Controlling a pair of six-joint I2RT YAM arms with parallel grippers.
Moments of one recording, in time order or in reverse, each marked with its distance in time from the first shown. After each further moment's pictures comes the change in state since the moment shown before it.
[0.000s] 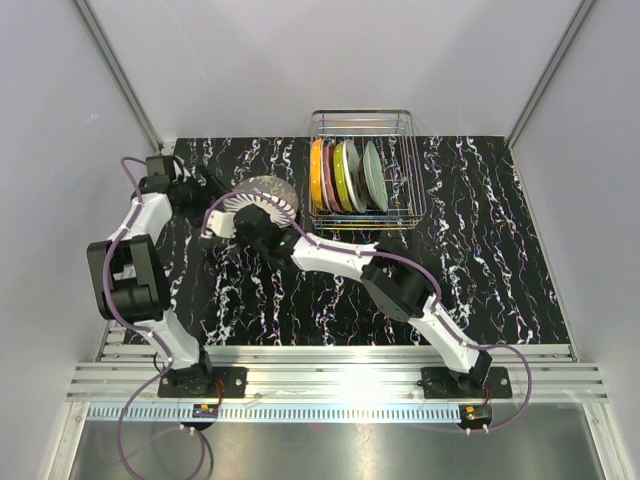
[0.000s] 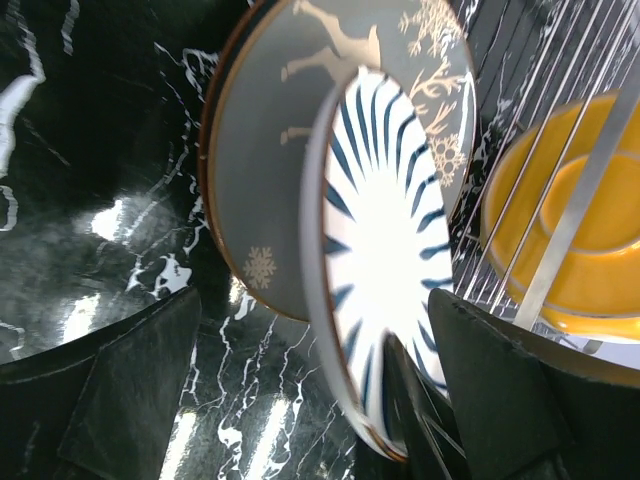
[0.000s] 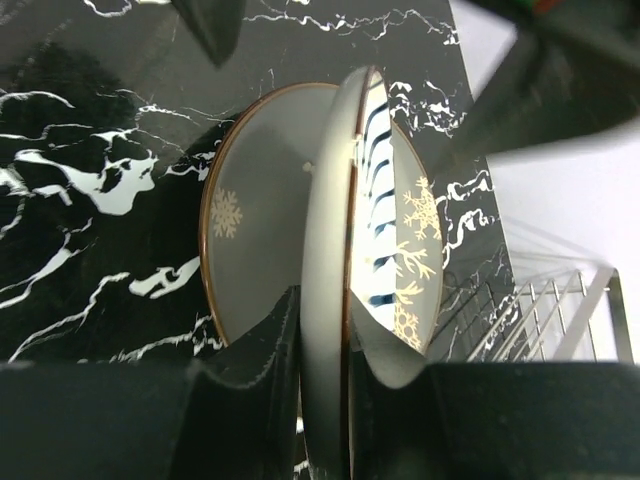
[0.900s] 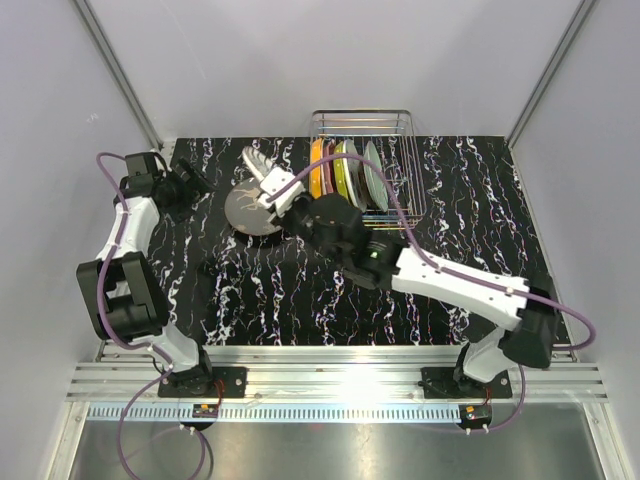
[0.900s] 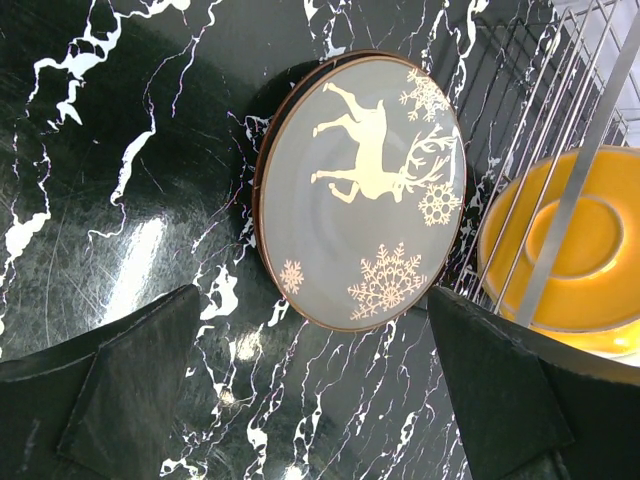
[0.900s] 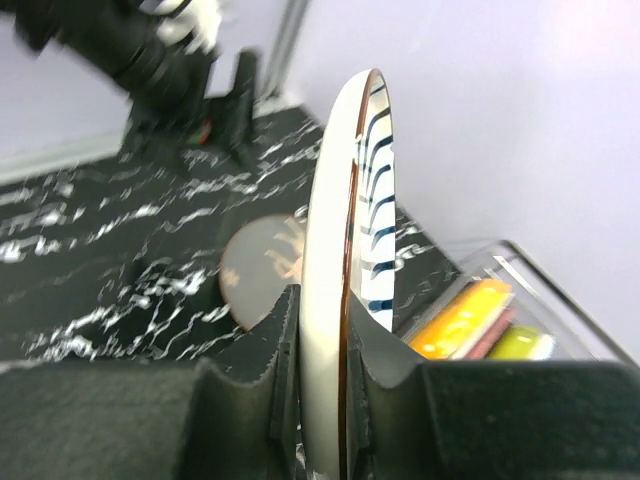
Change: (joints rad) left arm 0.070 -0.120 0.000 -0.020 -0.079 0.035; right arm 0.079 -0.813 -0.482 0.054 0.010 0.340
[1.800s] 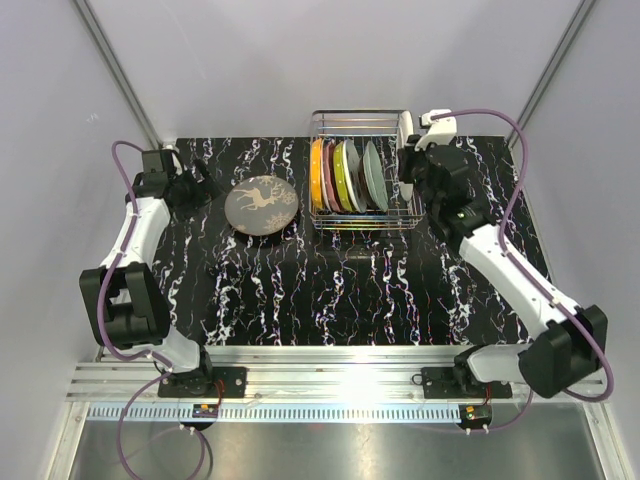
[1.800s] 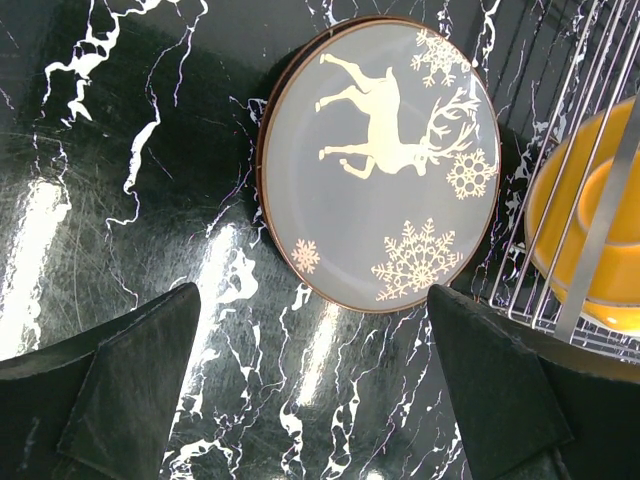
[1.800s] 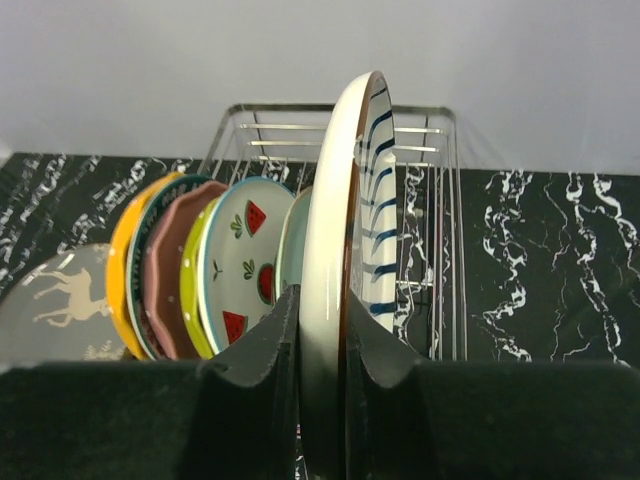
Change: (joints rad) left arm -0.109 -0.056 0.003 -0.059 -0.146 0.106; right arm -0.681 -0.273 -0.256 -0.056 -0.064 0.499
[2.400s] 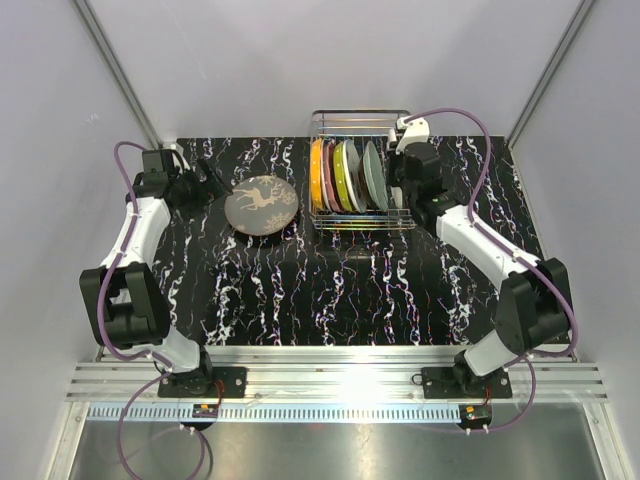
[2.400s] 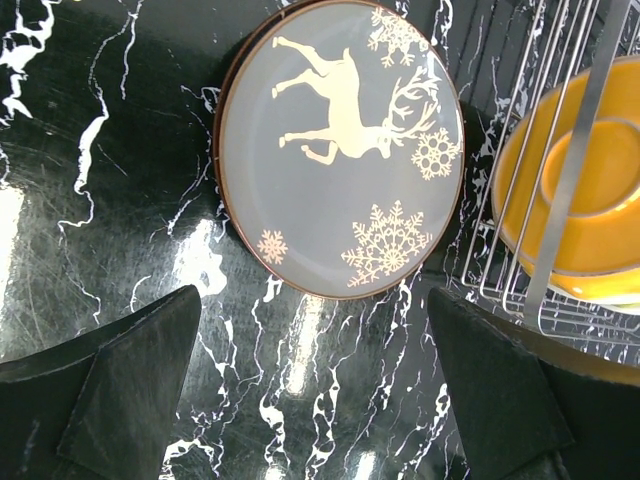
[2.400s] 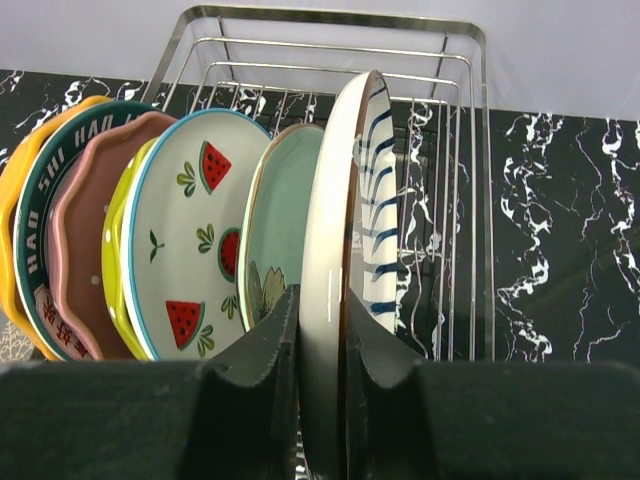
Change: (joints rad) left arm -0.001 0.000 0.000 0.005 0.090 0.000; right arm -0.031 0.254 0.019 0.053 -0.045 -0.021
